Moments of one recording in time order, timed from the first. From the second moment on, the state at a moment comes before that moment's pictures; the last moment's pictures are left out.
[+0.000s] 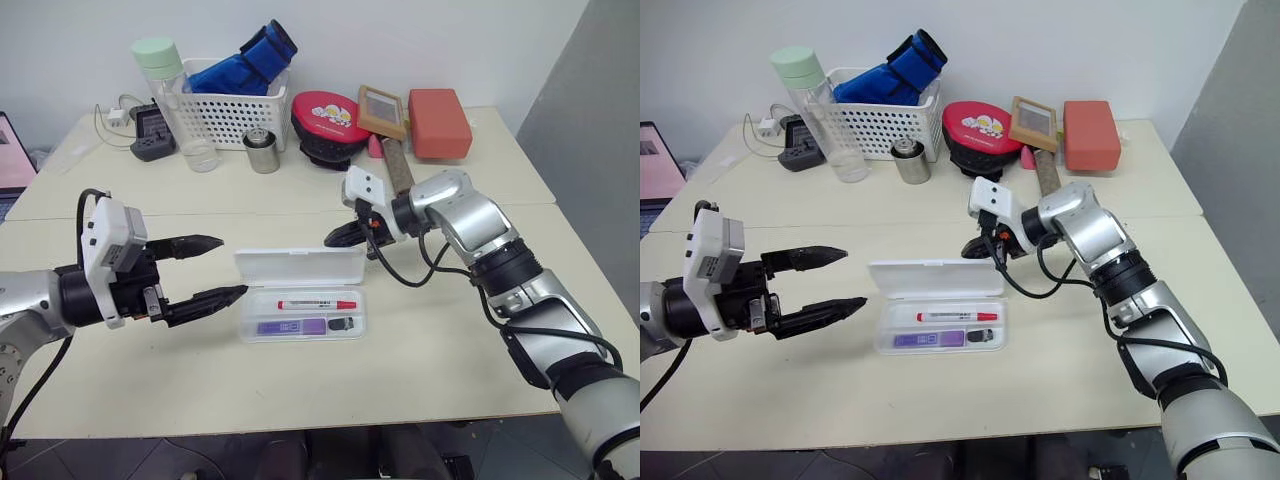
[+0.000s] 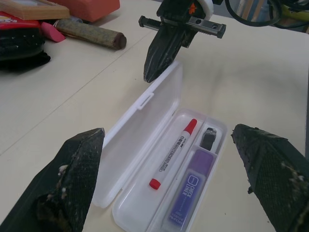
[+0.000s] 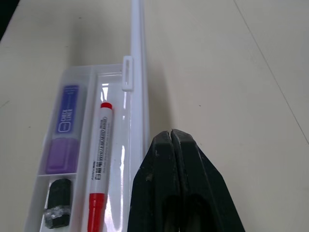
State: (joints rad) left arm -0.03 1.00 0.52 -0.50 -0.83 0.73 -1.01; right arm -1.07 -0.38 0.43 0.37 0.14 0.50 1.26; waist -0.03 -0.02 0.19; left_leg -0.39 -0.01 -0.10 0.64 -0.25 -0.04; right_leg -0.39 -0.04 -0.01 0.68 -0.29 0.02
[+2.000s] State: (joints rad) left arm -0.08 0.92 0.44 -0.03 -0.51 0.52 -0.85; right arm -0.55 -0.65 -0.02 -0.14 0.32 0.78 0.93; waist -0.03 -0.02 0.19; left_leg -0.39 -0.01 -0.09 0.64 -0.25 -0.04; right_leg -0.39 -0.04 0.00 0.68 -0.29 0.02
